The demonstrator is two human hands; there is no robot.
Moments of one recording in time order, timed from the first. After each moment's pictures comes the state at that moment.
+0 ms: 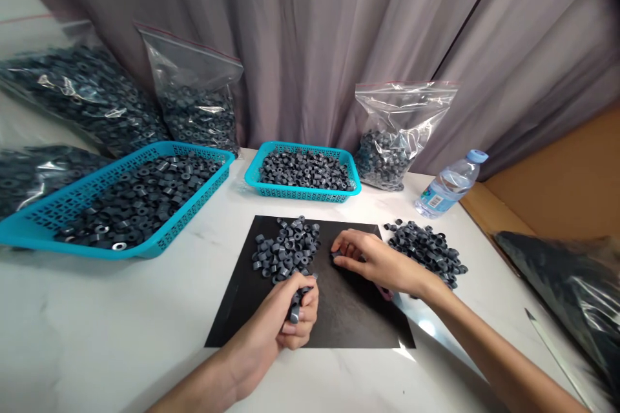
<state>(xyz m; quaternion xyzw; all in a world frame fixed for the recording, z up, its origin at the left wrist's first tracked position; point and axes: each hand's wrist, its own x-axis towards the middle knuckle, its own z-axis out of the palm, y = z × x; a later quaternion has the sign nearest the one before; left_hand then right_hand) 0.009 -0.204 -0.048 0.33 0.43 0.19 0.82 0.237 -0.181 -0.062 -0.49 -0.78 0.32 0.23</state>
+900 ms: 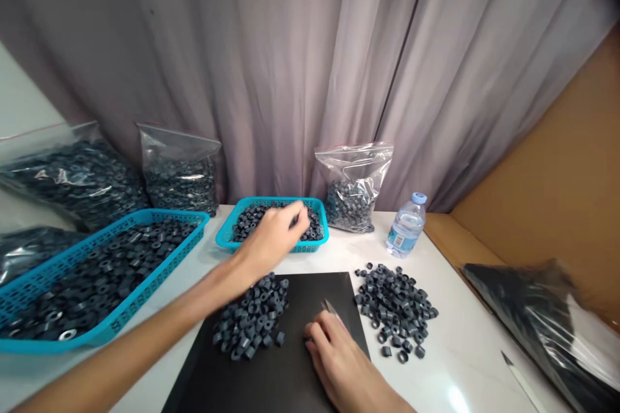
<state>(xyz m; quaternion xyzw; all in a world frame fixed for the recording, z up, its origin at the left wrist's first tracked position) 0.073 -0.087 0.058 0.87 0.39 0.30 0.07 0.203 -0.220 -0.124 -0.51 -0.80 0.02 0.30</state>
